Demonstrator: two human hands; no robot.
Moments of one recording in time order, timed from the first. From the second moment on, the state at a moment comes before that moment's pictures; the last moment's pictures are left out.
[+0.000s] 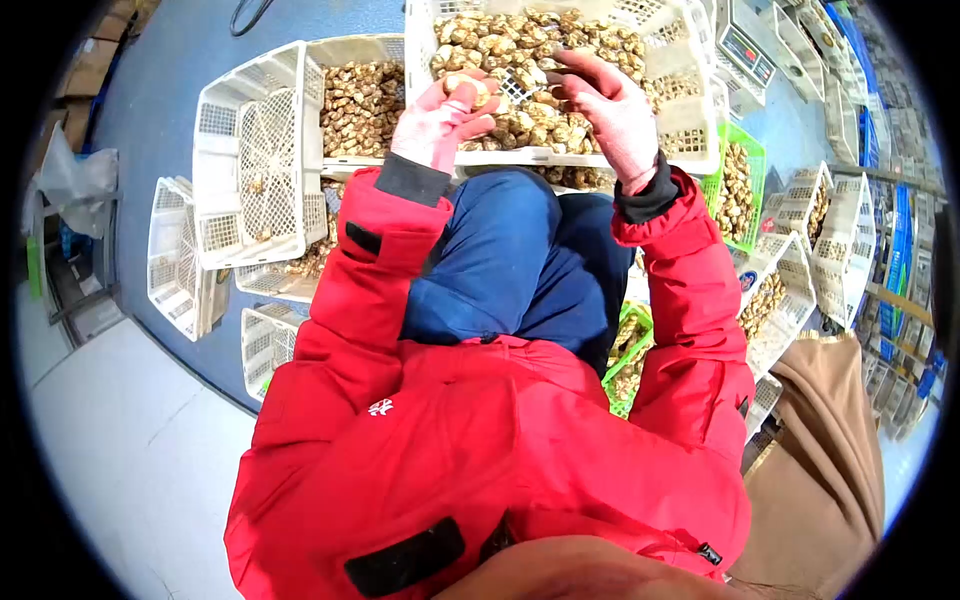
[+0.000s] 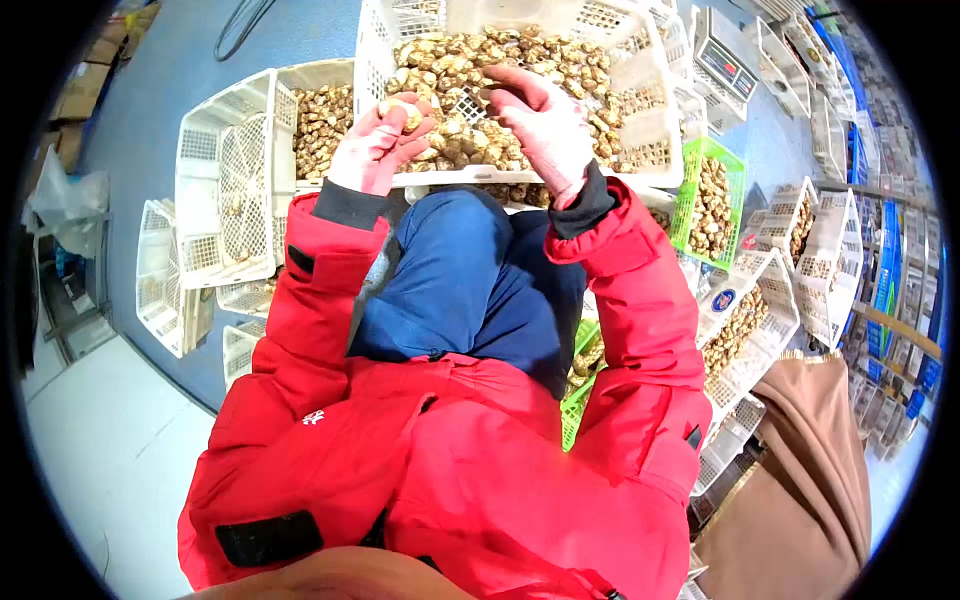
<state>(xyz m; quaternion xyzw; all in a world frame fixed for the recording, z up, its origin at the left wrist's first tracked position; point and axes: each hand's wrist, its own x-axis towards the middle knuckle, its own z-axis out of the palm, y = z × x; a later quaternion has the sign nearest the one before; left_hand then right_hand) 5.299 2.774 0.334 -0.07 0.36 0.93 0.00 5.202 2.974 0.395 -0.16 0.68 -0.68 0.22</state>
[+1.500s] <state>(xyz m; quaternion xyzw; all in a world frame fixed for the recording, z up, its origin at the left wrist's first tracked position) 5.287 2.790 0.346 -0.15 0.58 0.80 0.00 5.207 2.966 0.376 -0.13 0.51 -0.72 0.45</state>
